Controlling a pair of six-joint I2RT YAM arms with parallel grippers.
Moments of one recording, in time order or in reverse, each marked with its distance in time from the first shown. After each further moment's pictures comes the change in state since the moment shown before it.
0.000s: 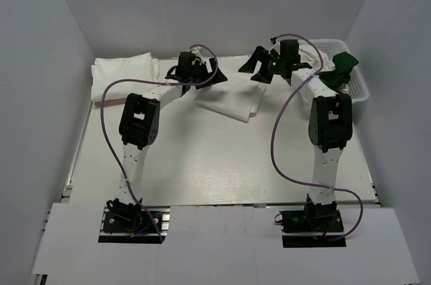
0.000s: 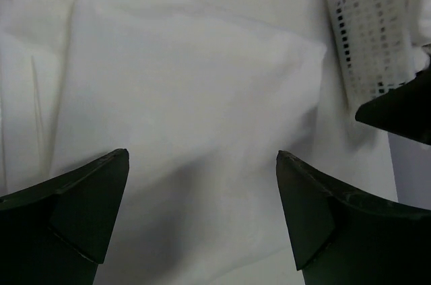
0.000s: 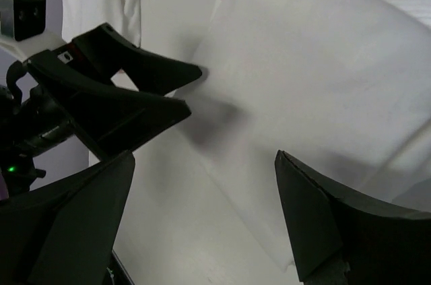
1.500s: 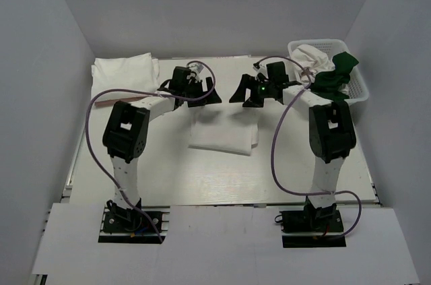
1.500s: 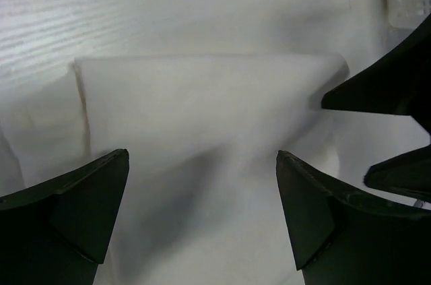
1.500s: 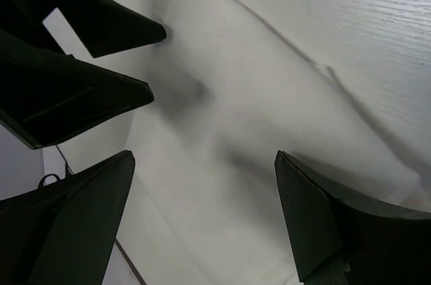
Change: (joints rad) left arm -0.029 -0.348 -0.476 -0.065 0.006 0.109; right arm 0.119 -0.195 -0.388 0.020 -0.025 -0.155
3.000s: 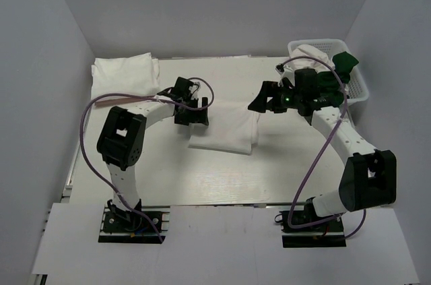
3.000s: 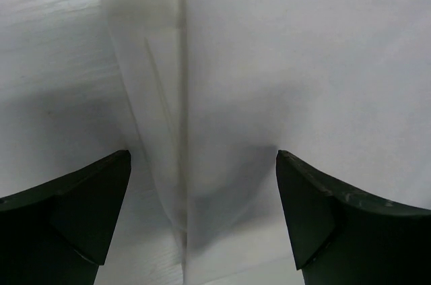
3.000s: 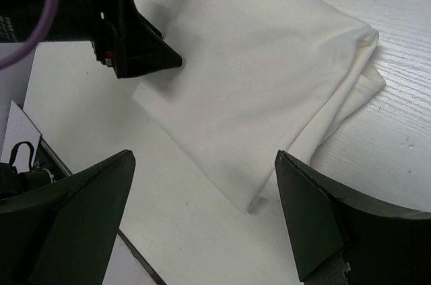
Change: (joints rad) left arm -0.025 -0.054 -0.063 -0.351 -0.234 0.133; right arm -0.071 -0.472 -0.291 -0.082 0.047 -0.142
